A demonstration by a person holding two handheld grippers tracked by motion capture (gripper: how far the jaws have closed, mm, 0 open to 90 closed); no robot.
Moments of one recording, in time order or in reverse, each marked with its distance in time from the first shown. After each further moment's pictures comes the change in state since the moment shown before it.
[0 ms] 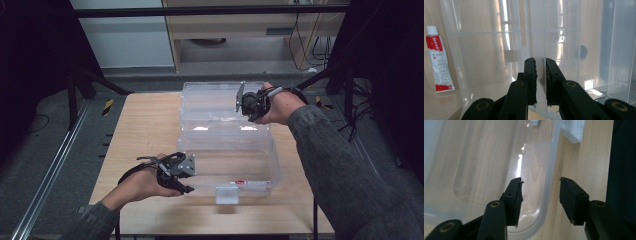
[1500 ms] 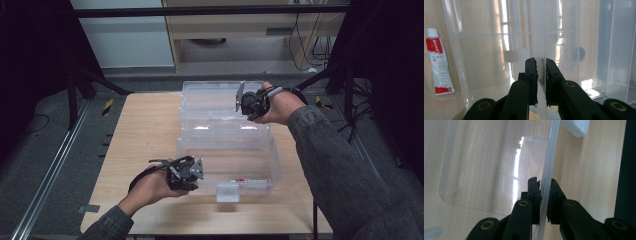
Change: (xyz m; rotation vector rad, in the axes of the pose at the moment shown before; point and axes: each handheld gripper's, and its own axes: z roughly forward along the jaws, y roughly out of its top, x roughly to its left) left arm 0.003 0.007 0.023 0.036 -0.006 -0.018; right arm -0.002 0.000 0.001 -0.015 -0.017 0.002
